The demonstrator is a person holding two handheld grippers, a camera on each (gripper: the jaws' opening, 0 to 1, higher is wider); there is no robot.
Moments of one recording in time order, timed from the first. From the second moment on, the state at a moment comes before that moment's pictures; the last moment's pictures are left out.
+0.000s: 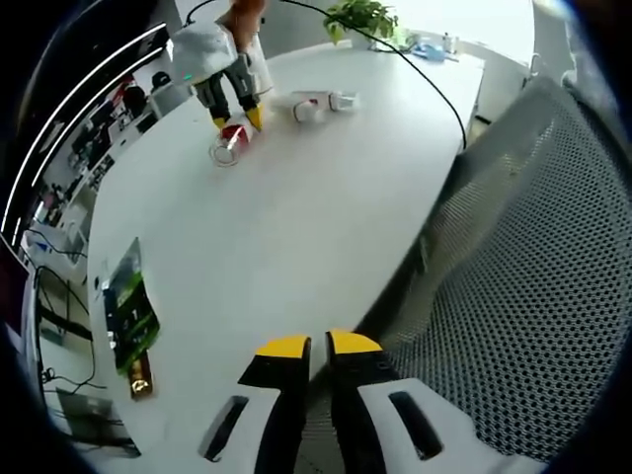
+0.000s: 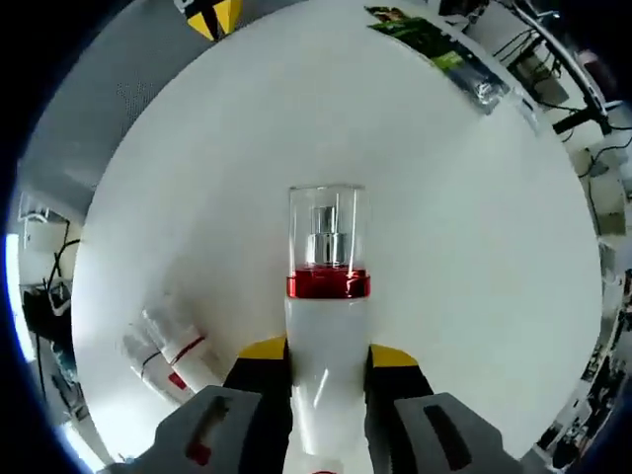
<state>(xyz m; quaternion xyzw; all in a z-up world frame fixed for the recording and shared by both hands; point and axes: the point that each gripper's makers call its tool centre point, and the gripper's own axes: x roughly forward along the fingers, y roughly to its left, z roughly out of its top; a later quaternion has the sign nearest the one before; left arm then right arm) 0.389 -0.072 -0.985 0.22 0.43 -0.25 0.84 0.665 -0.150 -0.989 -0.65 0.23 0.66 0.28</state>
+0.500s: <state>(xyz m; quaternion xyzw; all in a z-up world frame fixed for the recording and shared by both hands) 0.389 -0.073 -0.985 0.22 0.43 -0.25 0.84 0.645 -0.125 -0.949 -0.44 0.29 0.69 0.50</state>
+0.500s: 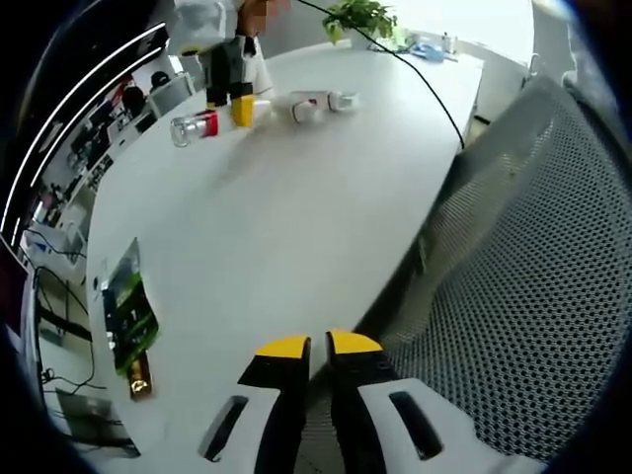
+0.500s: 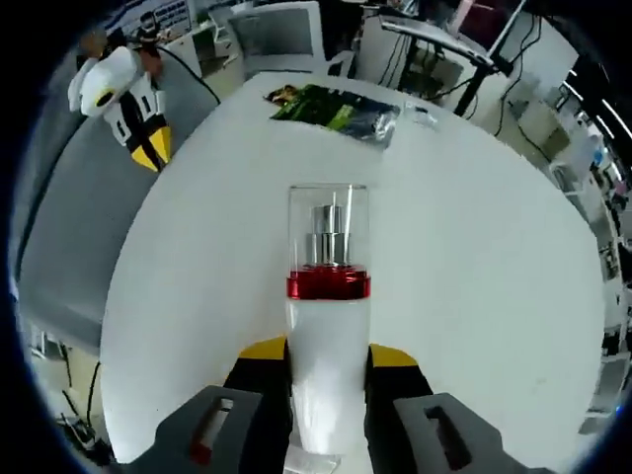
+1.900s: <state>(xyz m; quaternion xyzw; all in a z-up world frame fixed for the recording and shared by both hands) 0.421 -0.120 -0.882 -0.06 0.28 -0.31 0.91 0.483 -0.163 -0.791 0.14 0.21 0.64 0.73</state>
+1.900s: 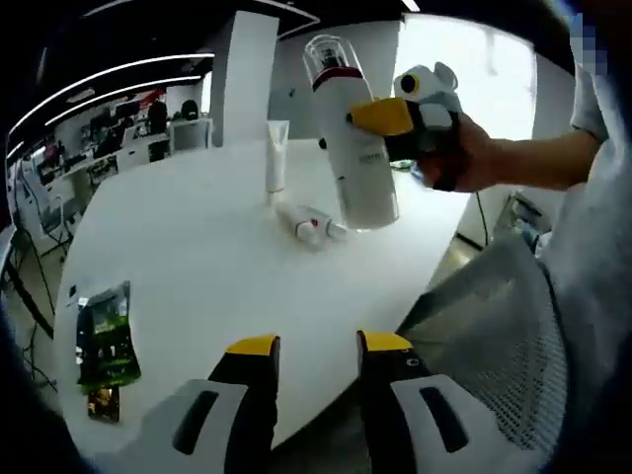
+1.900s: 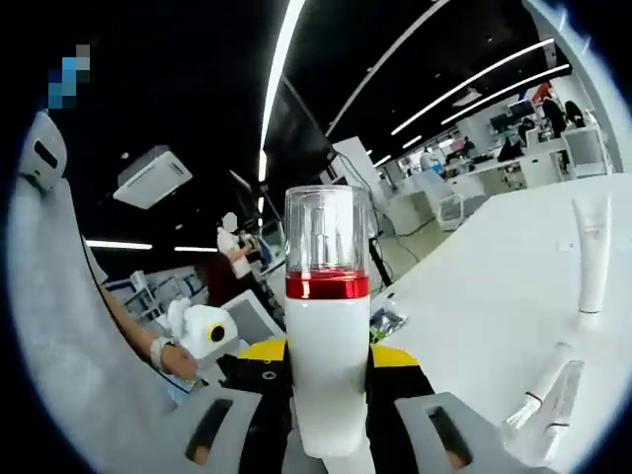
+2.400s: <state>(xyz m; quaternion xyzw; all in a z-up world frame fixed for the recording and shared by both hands) 0.439 -0.183 -0.801 -0.26 0.17 -0.41 0.86 0.452 -0.156 -0.769 0.16 0.20 0.69 0.68</state>
